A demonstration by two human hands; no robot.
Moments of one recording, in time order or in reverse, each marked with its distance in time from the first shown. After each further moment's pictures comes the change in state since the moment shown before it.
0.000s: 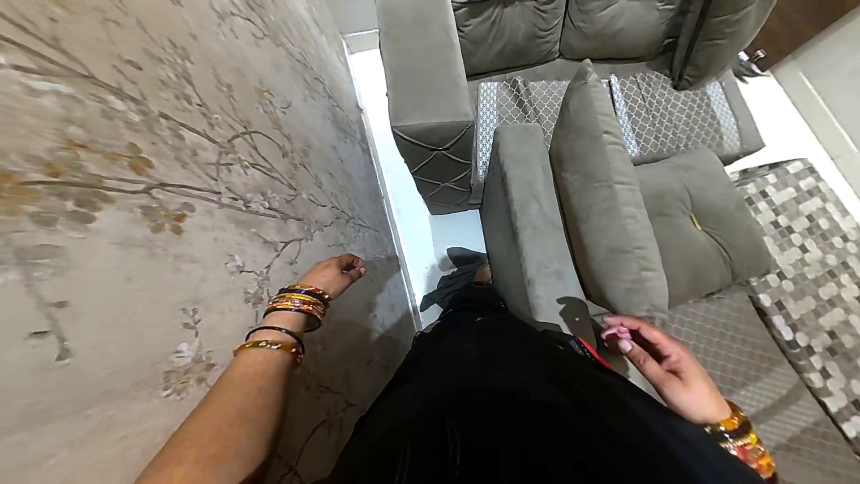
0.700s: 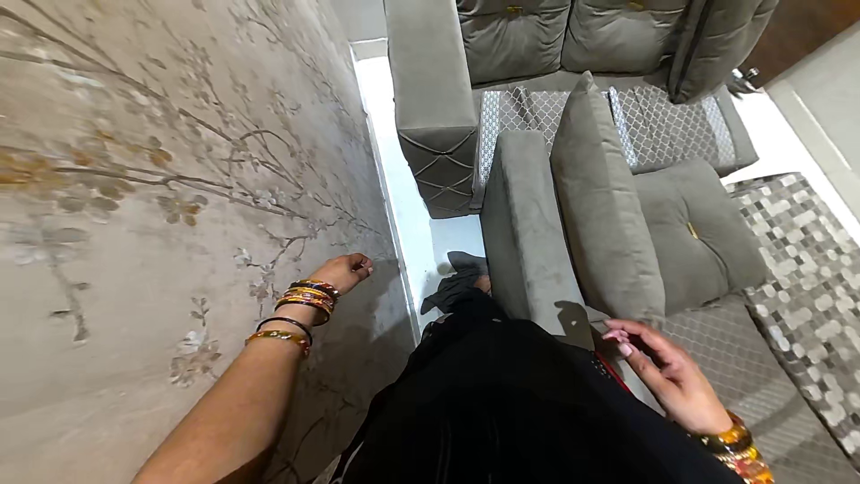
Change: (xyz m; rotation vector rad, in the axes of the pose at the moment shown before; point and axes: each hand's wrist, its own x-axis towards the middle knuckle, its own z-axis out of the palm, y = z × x) left_hand -0.006 0.011 0.005 -0.012 0.005 0.036; right_hand -0.005 -0.007 0.001 -0.109 0.036 -0.068
